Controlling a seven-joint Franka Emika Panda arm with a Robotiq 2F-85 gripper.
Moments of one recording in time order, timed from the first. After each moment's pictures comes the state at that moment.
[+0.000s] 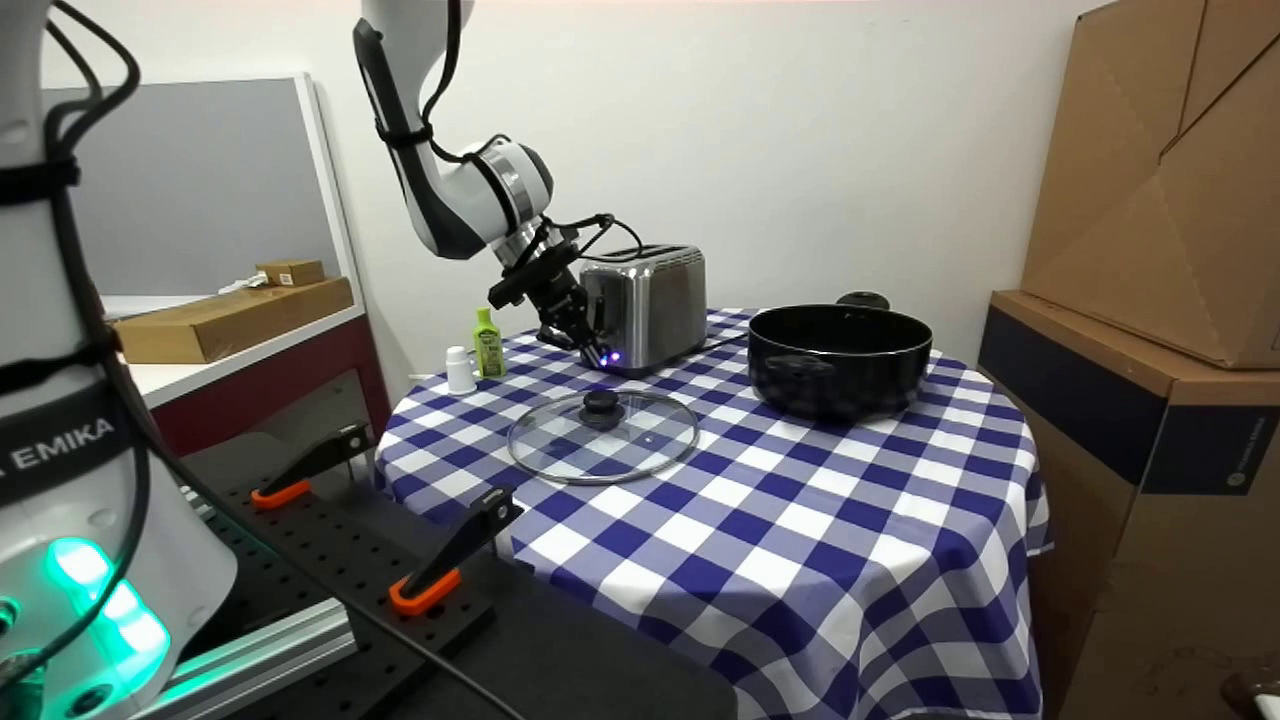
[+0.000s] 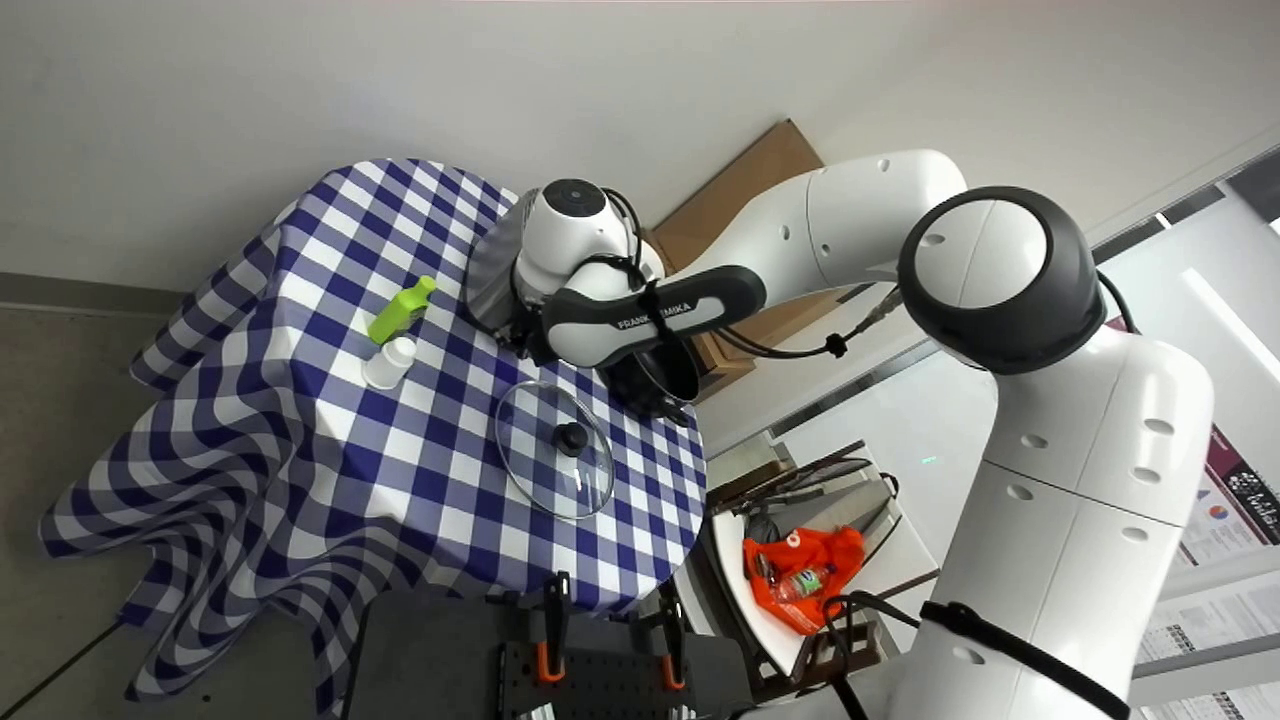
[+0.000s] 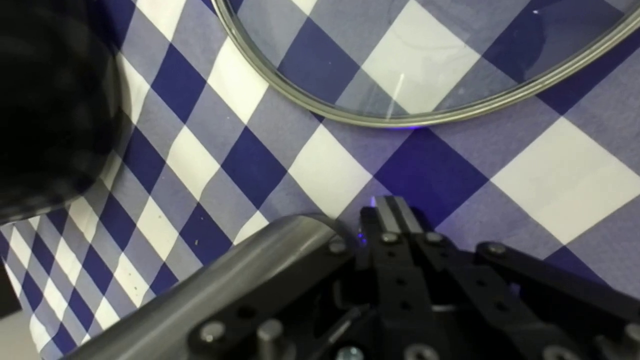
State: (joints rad) arm 0.36 0.74 -0.07 -1.92 -0.92 2.53 0.53
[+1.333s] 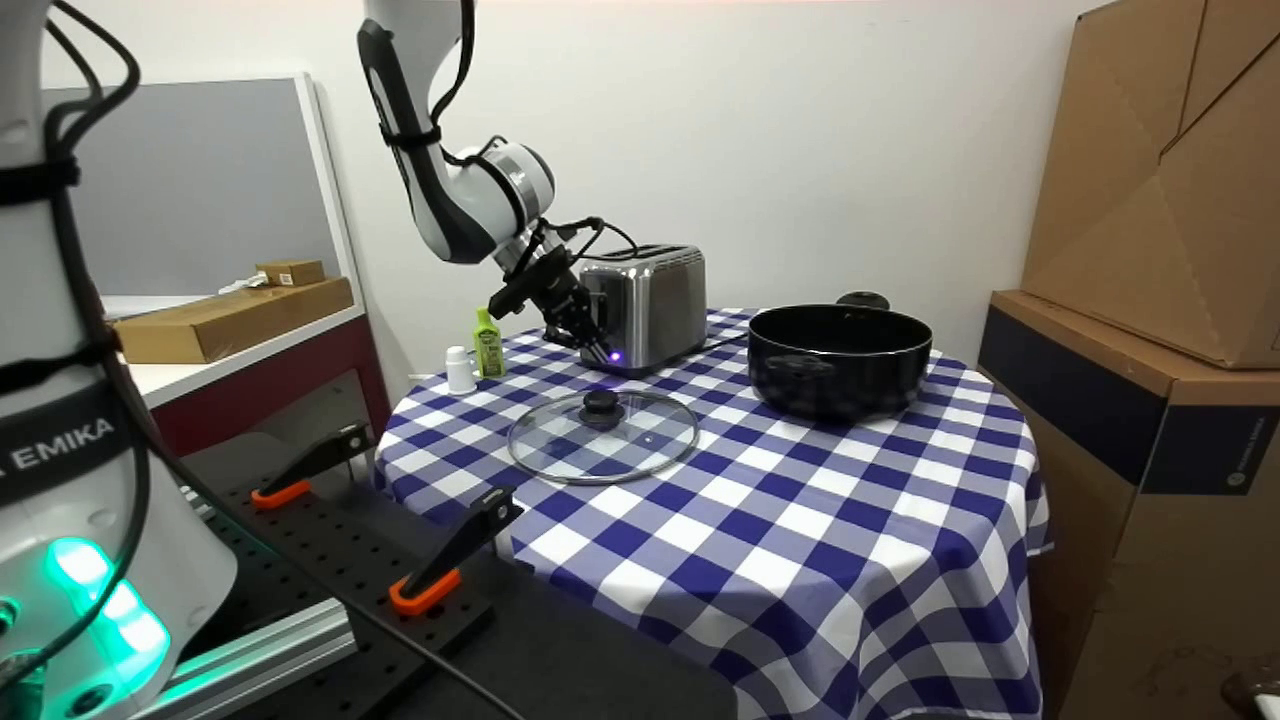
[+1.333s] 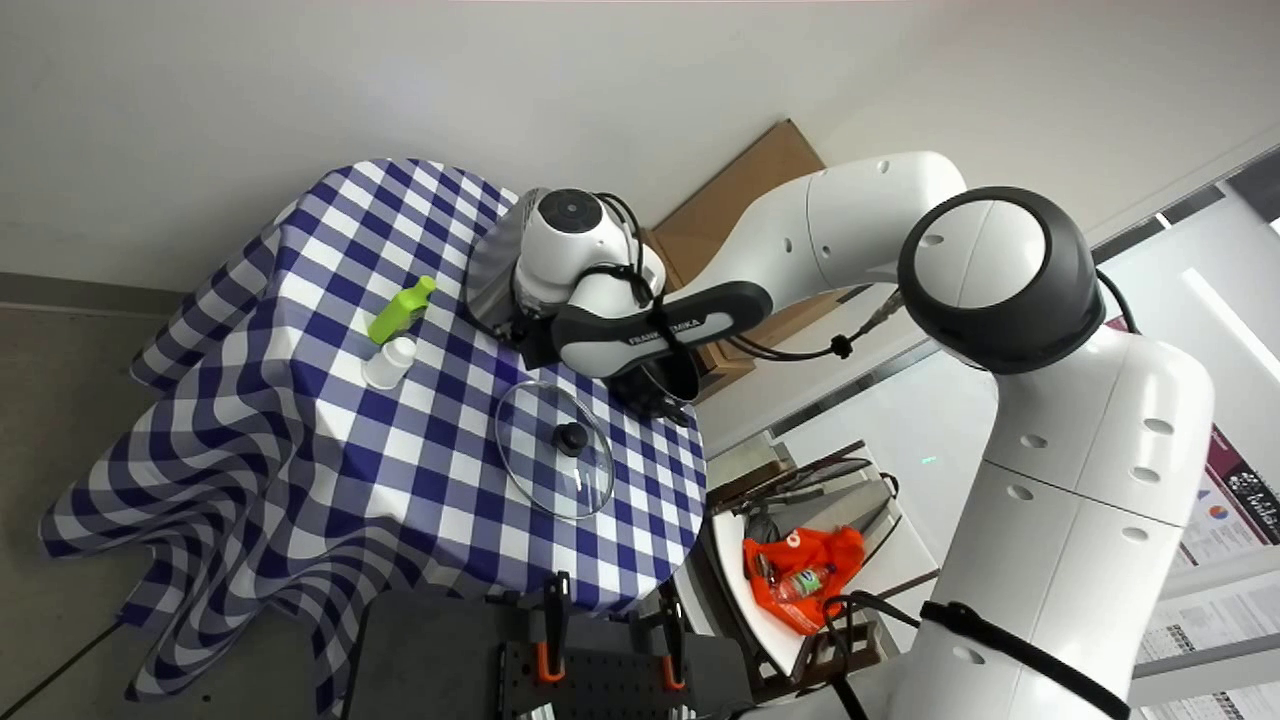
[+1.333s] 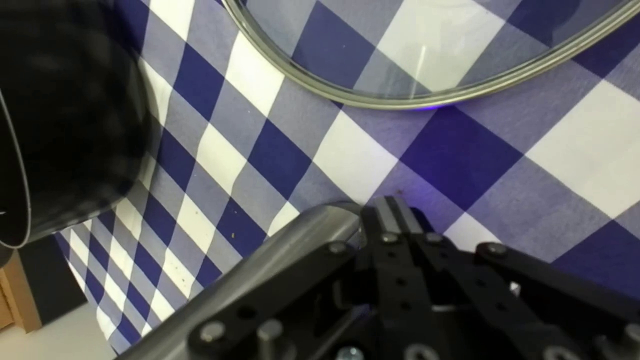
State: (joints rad) arm 0.36 0.74 -0.08 -1.93 -1.09 2.55 0.79
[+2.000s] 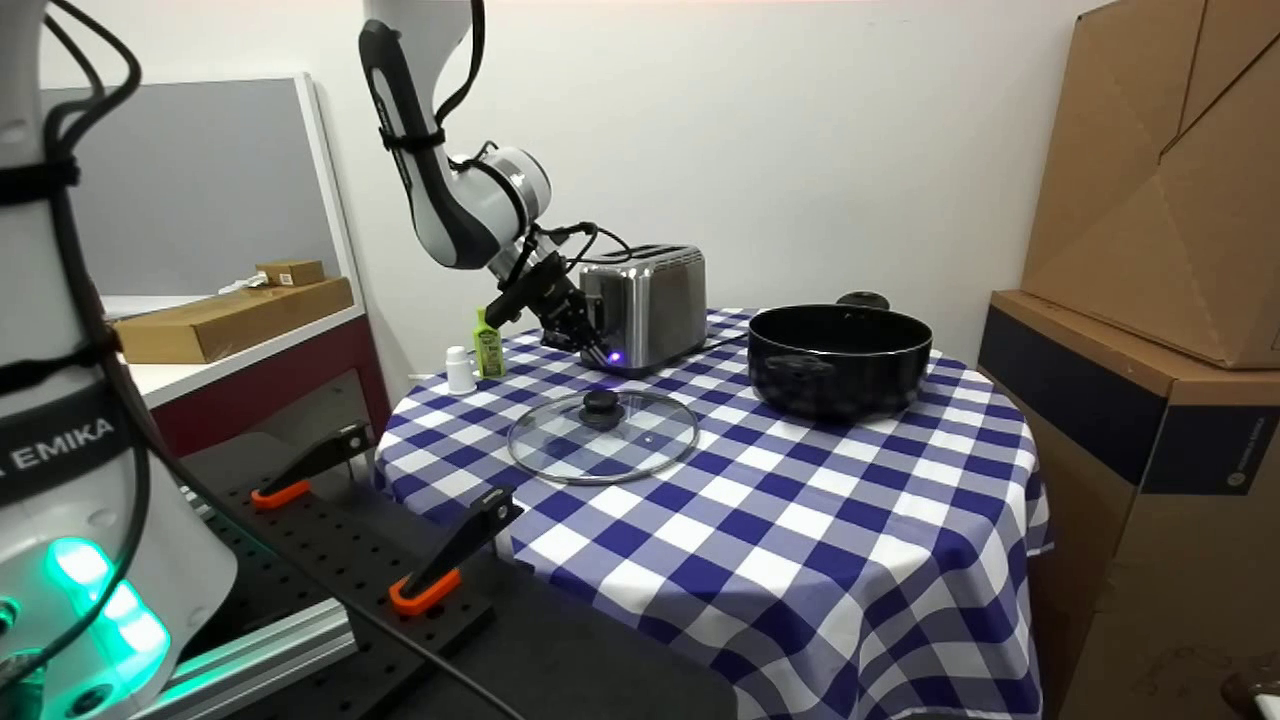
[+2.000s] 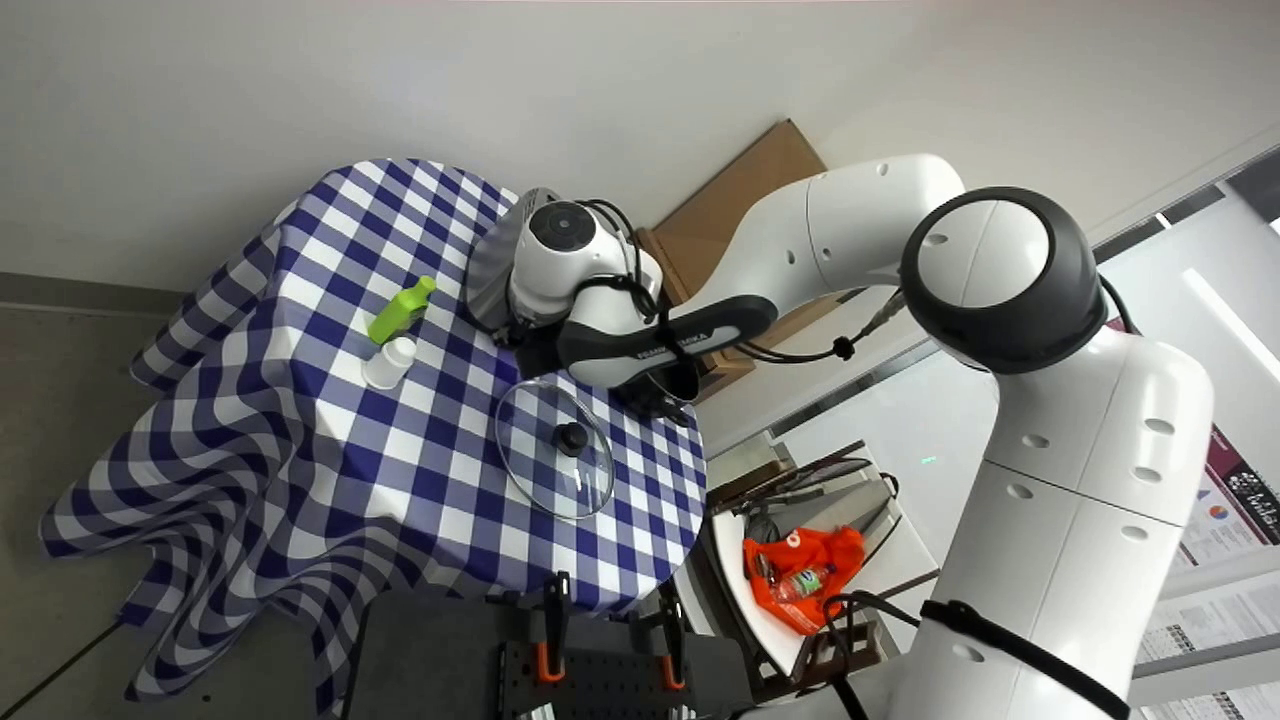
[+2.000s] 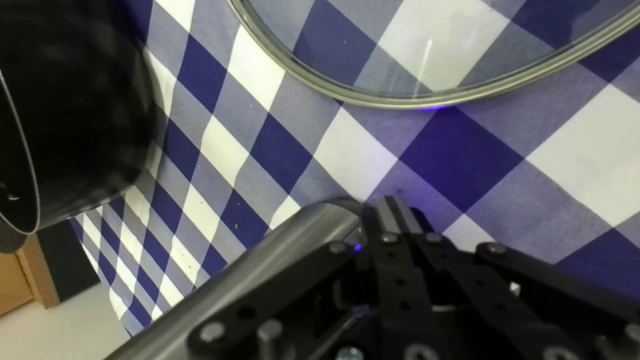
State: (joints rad) arm 0.35 0.74 -0.06 -1.95 -1.23 2.55 0.91
